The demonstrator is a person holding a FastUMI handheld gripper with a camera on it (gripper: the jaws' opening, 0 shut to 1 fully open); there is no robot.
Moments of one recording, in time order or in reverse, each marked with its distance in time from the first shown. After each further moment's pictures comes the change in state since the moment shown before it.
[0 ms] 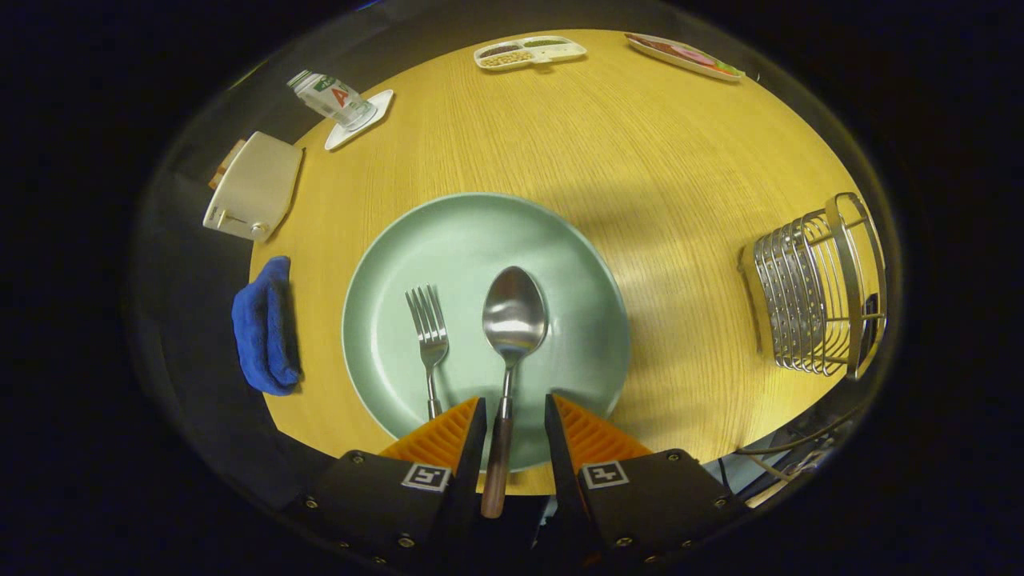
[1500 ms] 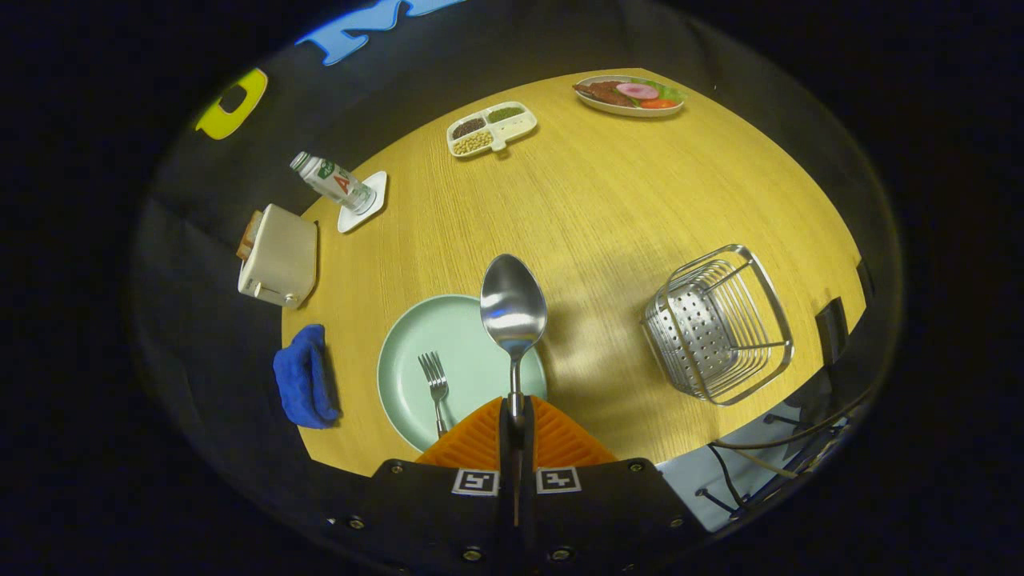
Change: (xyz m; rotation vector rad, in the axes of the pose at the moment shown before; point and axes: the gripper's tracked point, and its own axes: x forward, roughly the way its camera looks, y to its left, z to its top) arm -0.103 -0.045 0.053 0.102 -0.230 0.037
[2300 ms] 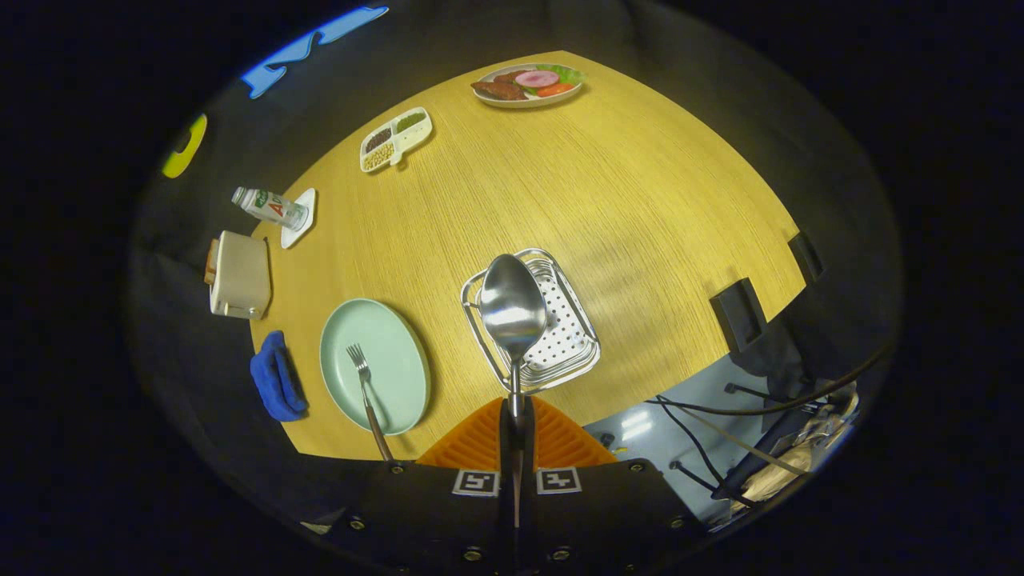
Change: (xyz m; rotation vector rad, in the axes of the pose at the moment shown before) arm -0.053 -0.111 -0.006 0.076 0.138 -0.133
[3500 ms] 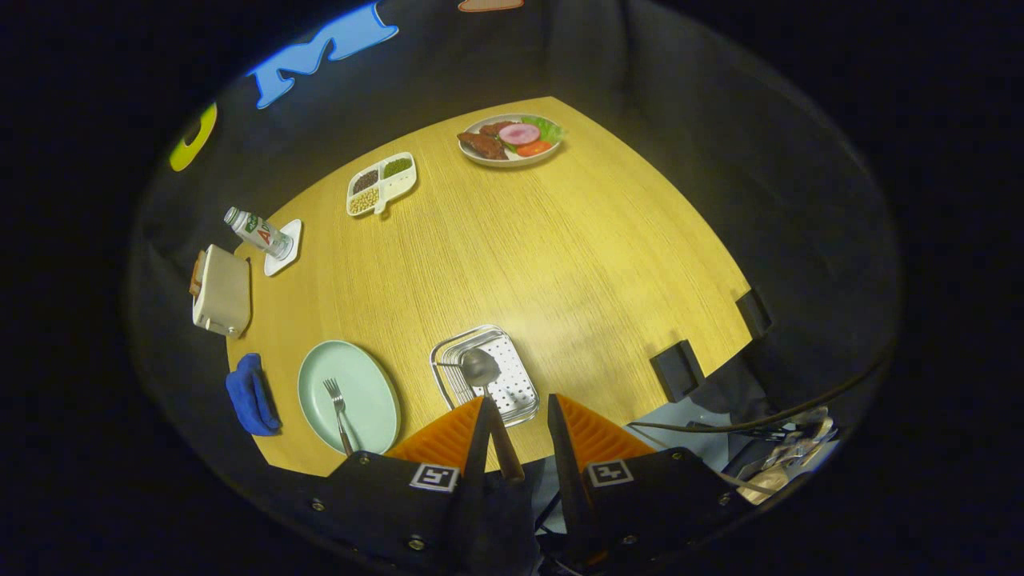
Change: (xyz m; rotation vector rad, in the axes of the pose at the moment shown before) arm -0.045 -0.020 0.056 -0.060 -0.241 -0.118
